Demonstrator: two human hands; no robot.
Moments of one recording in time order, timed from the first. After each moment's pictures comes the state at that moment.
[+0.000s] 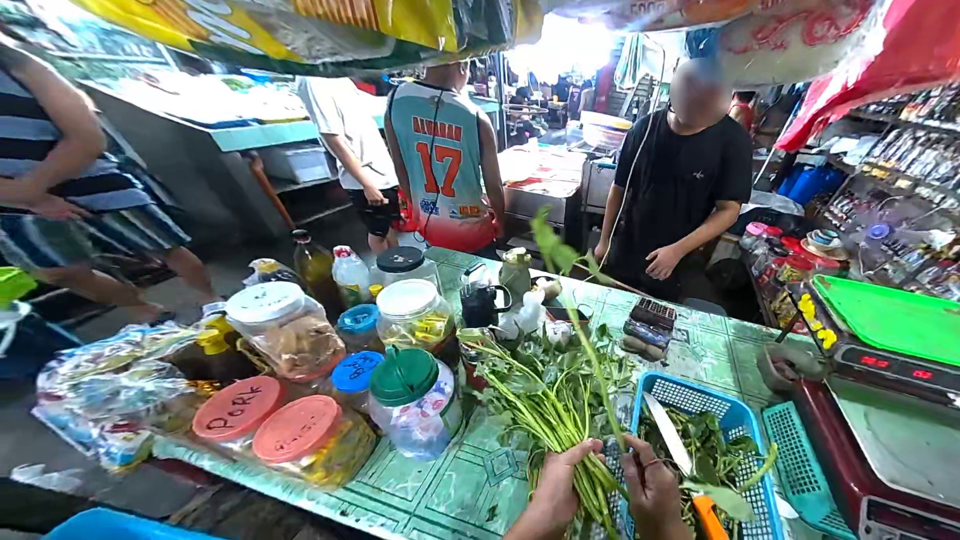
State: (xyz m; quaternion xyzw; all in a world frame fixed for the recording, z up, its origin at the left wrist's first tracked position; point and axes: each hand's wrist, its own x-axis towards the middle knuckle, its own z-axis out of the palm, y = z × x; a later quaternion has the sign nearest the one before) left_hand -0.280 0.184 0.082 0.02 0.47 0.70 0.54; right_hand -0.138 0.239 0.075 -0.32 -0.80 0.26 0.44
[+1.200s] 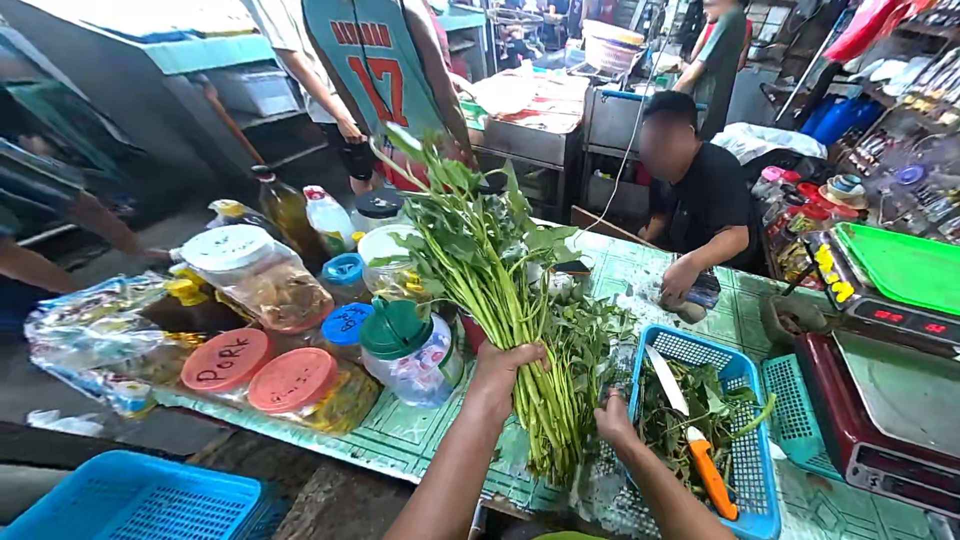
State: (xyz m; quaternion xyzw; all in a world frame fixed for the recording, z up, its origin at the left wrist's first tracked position) left_hand -0.369 0.167 0.181 0.16 0.56 0.71 0.38; right_hand -0.200 0.279 0.015 -0.56 -0.66 0.50 0.06
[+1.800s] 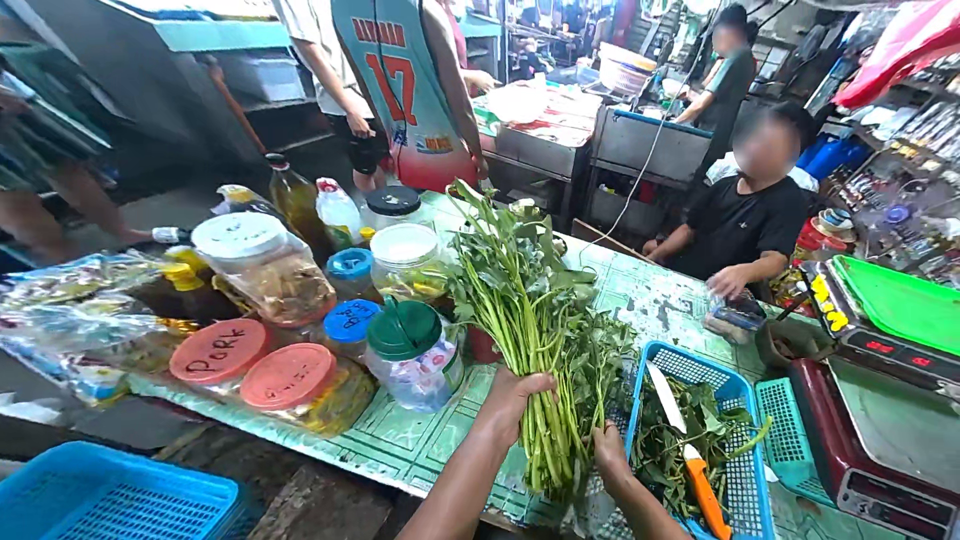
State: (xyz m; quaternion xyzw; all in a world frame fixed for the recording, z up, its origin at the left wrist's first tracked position) left_hand -0.372 0.155 0.156 0.14 0.55 0.68 0.46; right_hand -0.203 0.249 -0.010 -0.59 -0.56 0.56 0.13
